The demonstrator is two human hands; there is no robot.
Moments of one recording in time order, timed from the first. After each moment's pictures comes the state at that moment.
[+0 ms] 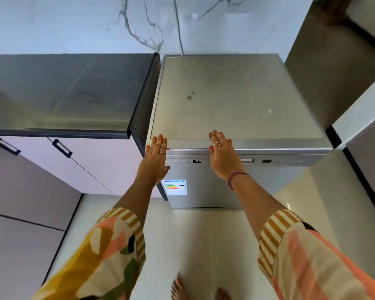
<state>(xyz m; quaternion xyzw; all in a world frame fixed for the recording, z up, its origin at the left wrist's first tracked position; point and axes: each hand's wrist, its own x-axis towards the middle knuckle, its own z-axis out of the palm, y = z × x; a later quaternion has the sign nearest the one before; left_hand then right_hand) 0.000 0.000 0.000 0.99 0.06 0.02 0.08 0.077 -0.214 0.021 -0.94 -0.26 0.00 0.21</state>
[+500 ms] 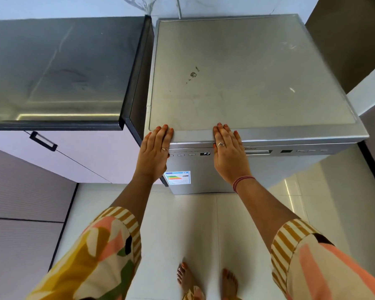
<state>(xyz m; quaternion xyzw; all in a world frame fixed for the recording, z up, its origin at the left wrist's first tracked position) 0.034 0.039 -0.059 0.98 -0.05 0.19 -0.04 0.092 -0.188 -0.046 -0.95 -0.24 -0.14 0.15</state>
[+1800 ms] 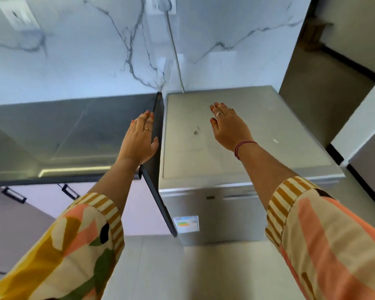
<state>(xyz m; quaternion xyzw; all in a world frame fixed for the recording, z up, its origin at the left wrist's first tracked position) 0.087 0.093 0.141 0.98 0.01 0.20 0.04 0.179 -0.160 0.151 -0.94 -0.26 -0.14 0.18</state>
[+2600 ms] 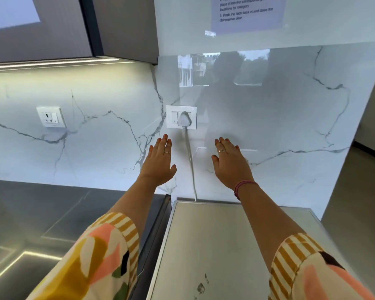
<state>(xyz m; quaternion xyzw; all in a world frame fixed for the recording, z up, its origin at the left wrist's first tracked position) 0.416 0.151 0.283 0.97 0.10 0.21 -0.02 0.487 -0.060 0.282 -0.91 -0.31 -0.23 0.18</state>
